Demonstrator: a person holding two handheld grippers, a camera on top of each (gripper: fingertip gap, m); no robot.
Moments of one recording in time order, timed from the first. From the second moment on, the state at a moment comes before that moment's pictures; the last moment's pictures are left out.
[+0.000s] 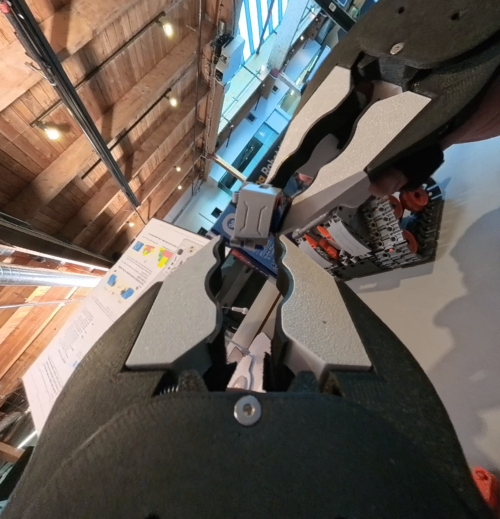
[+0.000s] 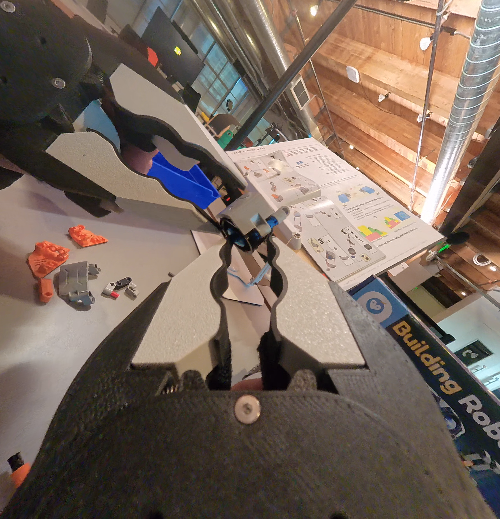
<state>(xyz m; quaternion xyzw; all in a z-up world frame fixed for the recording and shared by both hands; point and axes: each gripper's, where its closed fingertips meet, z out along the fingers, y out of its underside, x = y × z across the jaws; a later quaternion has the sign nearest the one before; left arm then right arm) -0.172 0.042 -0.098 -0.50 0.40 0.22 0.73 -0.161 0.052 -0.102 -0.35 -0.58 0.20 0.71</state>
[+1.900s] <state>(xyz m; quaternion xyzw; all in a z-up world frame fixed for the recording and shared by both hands) -0.178 0.047 -0.103 -0.51 0.41 0.23 0.72 -0.161 0.047 -0.100 -0.33 -0.58 0.19 0.72</state>
